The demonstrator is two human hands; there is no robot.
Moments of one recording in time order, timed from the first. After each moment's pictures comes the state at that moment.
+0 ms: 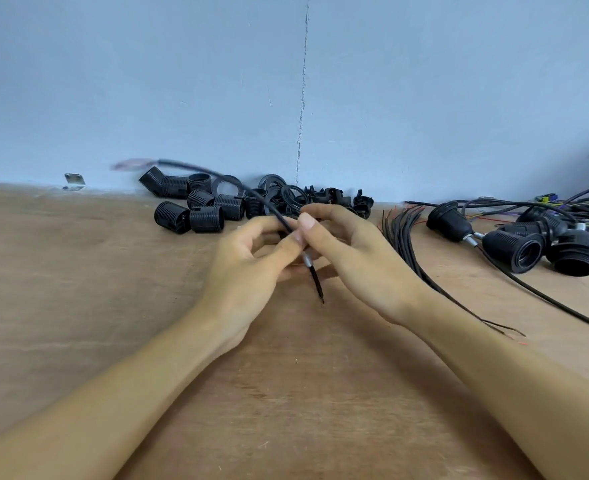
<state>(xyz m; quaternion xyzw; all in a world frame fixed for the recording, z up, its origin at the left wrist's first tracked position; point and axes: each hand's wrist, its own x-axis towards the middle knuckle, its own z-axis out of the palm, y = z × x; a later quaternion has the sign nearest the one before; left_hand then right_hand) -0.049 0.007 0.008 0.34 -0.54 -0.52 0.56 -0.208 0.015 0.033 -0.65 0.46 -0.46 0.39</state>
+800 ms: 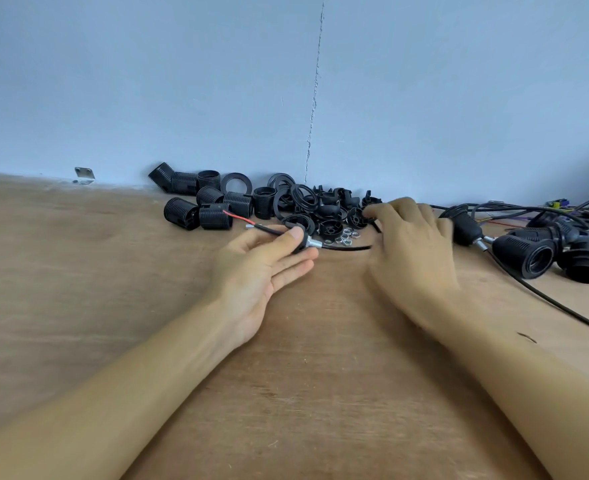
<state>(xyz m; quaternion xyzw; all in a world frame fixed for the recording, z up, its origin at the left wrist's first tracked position) -0.047 -0.001 0.009 0.34 -0.34 -0.65 0.59 -0.241 -0.001 0.023 -0.67 0.68 -0.27 -0.13</state>
